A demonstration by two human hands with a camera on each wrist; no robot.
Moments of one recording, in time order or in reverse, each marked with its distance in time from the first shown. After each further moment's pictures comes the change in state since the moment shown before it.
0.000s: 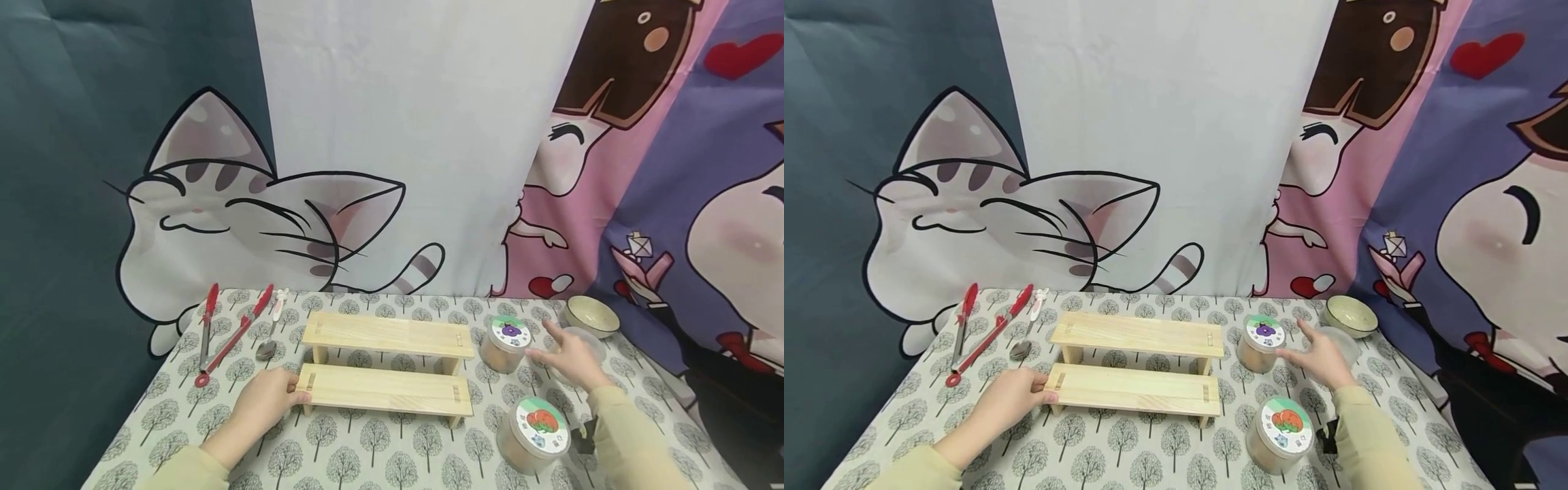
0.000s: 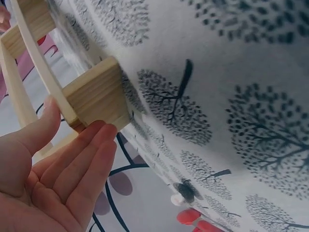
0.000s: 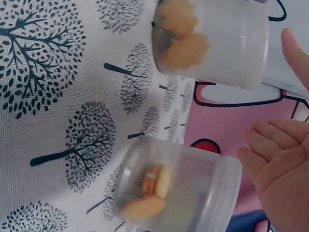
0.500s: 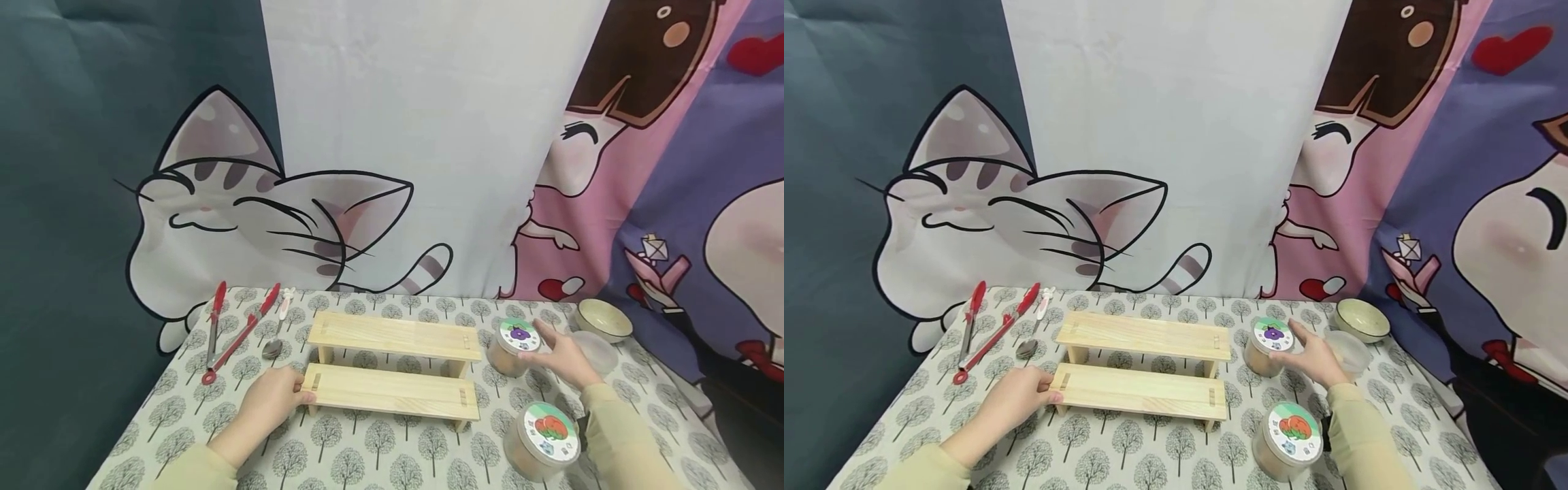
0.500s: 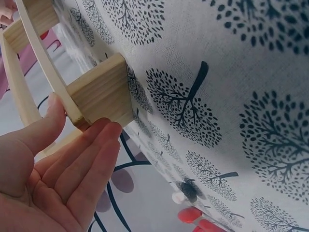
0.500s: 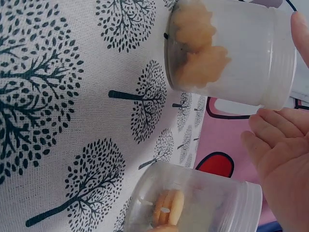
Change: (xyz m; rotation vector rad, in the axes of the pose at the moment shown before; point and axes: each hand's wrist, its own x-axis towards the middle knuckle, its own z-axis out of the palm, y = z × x) left_hand 0.002 0.004 -0.001 0.037 -0.015 -0.027; right_hand 0.023 0.011 0.023 0.196 -0.051 -0.077
